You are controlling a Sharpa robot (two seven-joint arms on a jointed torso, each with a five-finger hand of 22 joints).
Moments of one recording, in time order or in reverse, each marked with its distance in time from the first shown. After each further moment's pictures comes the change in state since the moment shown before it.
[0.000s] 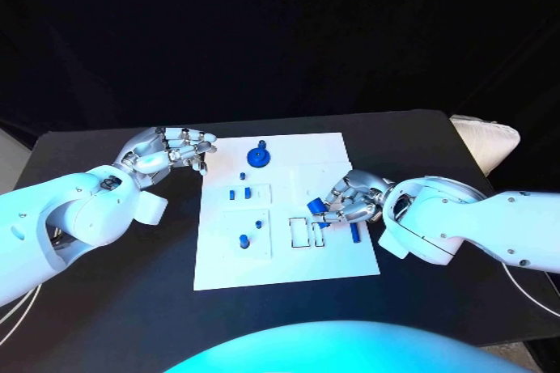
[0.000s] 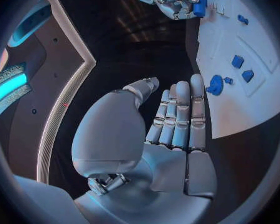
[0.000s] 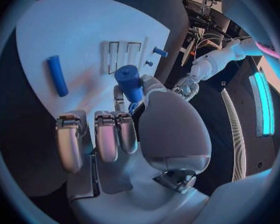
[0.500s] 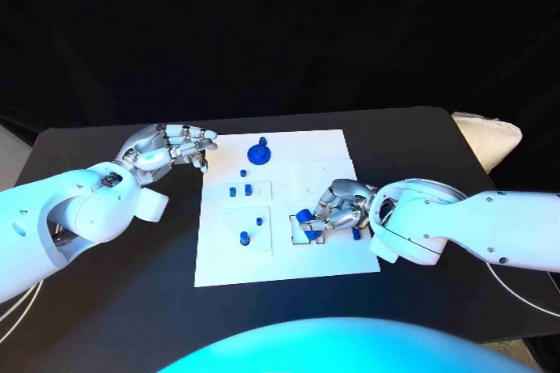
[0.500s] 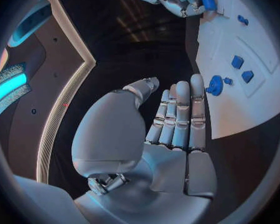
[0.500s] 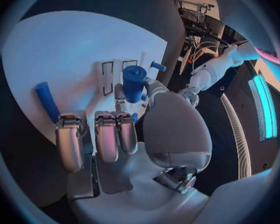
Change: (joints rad) left arm 0.000 0.001 0.000 0.000 0.001 0.000 -0.002; left_hand 0.000 0.000 0.000 0.000 0.000 0.000 0.000 0.000 0.000 0.000 0.000 0.000 0.000 0.000 0.000 0.000 0.000 0.000 0.000 0.000 0.000 0.000; right arm -0.020 0.064 0.000 -0.025 0.005 0.080 -0.022; right_hand -0.088 0.002 0.005 0.003 -0.025 0.020 0.002 0.054 0.024 0.002 -0.016 0.000 0.000 0.004 -0.011 0.000 0.000 0.000 0.000 -0.007 0.000 0.000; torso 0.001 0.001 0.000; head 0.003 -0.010
